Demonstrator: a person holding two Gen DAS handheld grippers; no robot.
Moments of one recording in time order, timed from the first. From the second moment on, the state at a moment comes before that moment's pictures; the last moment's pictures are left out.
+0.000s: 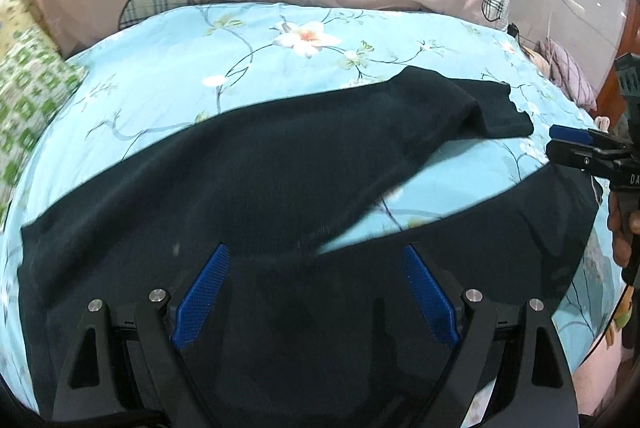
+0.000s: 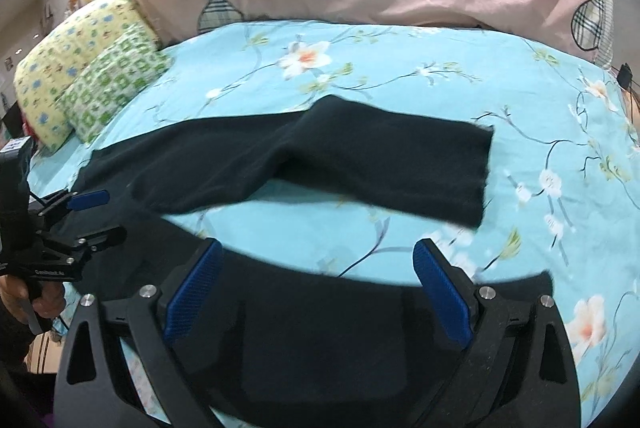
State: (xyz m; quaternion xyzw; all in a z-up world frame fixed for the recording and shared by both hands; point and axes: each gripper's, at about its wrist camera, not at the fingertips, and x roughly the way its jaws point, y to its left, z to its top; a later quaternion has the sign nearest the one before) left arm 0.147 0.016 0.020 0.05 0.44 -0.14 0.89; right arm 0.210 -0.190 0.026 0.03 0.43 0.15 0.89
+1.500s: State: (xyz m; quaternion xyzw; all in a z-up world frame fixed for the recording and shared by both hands) left arm 0.347 -0.088 -0.028 0.19 0.51 -0.33 0.77; right arm 0.349 -0.280 -0.015 0.08 0.49 0.11 0.86
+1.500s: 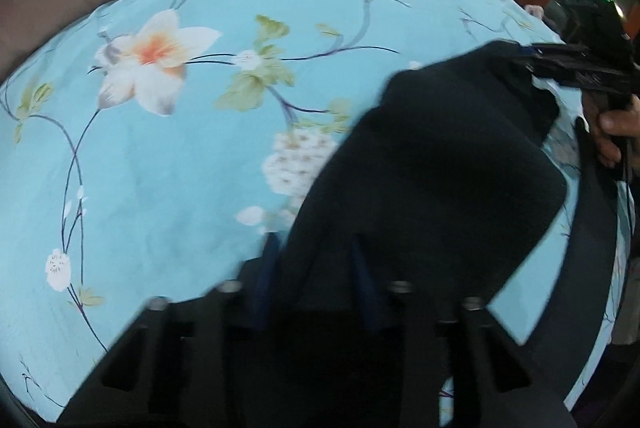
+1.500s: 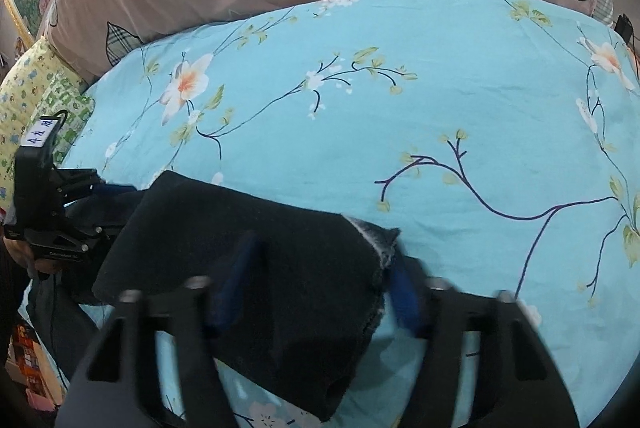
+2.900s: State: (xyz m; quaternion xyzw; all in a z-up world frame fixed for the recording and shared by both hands) left arm 0.105 -0.091 0.030 0.09 0.46 -0.37 0.80; right arm 0.156 -0.314 0.029 -0.15 0.31 0.19 0.92
